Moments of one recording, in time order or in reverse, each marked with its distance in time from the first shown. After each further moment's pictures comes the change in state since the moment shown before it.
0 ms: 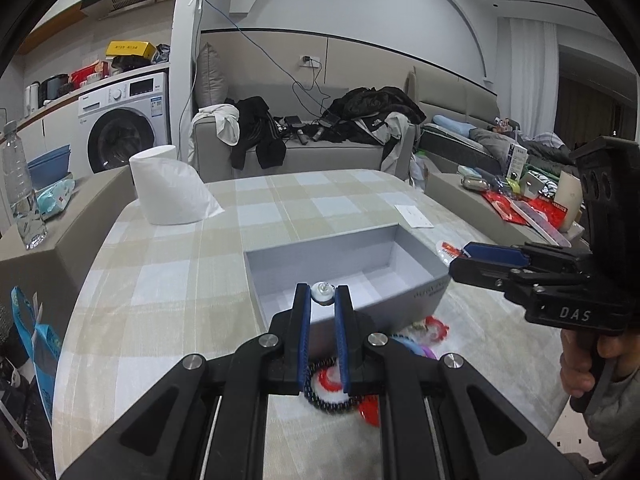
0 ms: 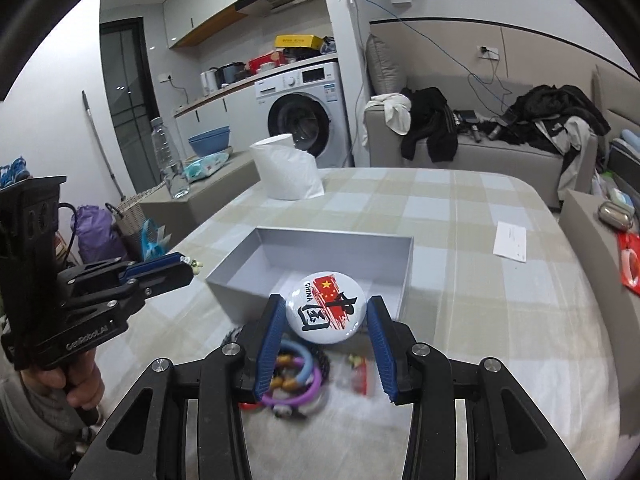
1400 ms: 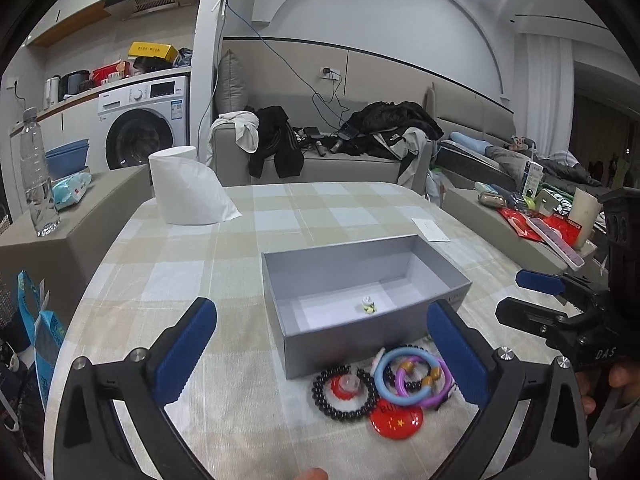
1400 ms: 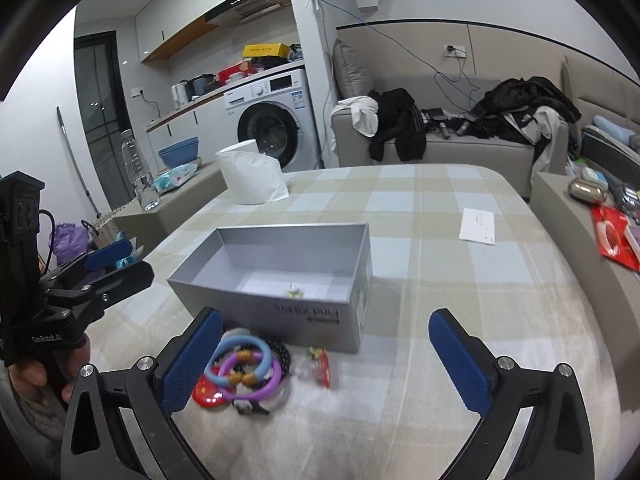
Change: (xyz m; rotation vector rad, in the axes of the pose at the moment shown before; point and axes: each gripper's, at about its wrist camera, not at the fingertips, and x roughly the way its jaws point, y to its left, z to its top) left arm -0.005 0.005 -0.011 -0.060 -0.047 0.049; right arm -0.008 -0.024 -0.021 0.060 -0.027 -0.075
